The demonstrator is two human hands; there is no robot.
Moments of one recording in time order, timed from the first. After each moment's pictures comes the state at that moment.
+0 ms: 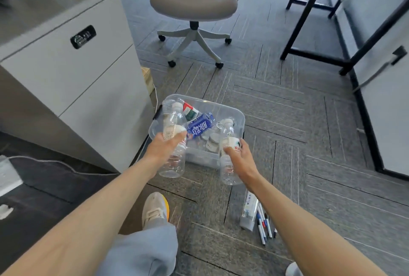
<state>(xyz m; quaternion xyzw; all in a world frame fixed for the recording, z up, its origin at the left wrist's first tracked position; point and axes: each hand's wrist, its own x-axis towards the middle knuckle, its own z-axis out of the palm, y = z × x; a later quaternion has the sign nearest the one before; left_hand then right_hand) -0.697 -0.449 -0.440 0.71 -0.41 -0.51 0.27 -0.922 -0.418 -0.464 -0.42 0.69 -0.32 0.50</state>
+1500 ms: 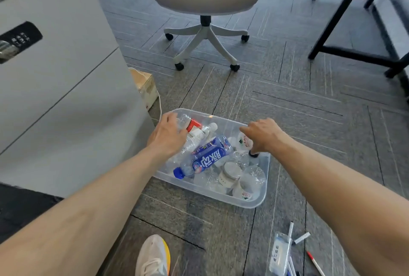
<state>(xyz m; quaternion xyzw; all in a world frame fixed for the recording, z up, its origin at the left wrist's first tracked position) -0.700 -0.638 -0.504 0.73 -0.63 -0.25 0.12 -0.958 -0.676 -0.514 -0.82 0.51 0.24 -0.04</state>
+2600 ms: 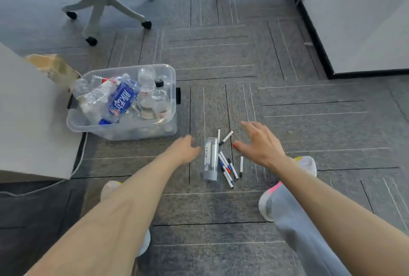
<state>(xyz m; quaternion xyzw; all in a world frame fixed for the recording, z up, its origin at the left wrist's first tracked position) -0.943 -0.385 -0.573 0.58 -0.70 -0.39 -0.15 -1.151 -0.290 -0.557 -0.58 0.78 -0.08 0.22</state>
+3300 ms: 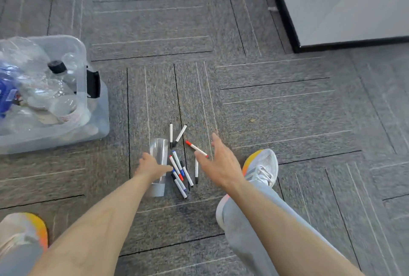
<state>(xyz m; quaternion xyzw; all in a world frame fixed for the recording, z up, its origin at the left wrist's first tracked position) -1.024 -0.390 -0.779 0.68 -0.54 -0.45 -0.18 -1.200 -0.286 -0.669 -0.39 0.82 -0.15 0.39</state>
